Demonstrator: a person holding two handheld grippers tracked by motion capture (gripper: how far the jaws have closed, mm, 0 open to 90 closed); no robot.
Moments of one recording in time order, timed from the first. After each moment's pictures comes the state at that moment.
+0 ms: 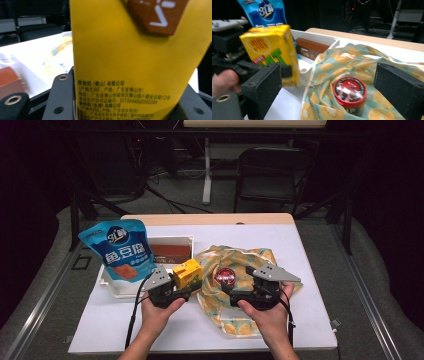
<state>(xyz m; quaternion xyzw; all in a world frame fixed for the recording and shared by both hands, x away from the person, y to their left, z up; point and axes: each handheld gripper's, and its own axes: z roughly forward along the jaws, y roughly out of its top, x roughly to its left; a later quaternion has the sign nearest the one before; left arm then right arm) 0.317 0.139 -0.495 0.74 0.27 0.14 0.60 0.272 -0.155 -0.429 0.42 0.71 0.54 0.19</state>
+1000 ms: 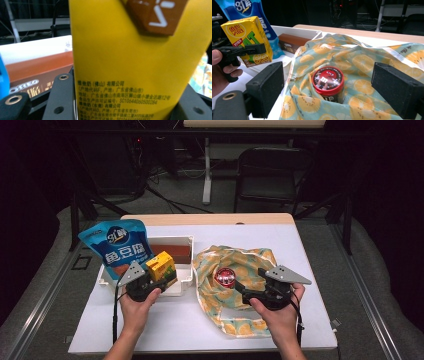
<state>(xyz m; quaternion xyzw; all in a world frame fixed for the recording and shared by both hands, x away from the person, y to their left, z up) 0.342 0.201 -0.521 0.71 0.35 0.18 0.59 0.278 -0.182 -0.447 0.45 0.70 0.52 0.21</state>
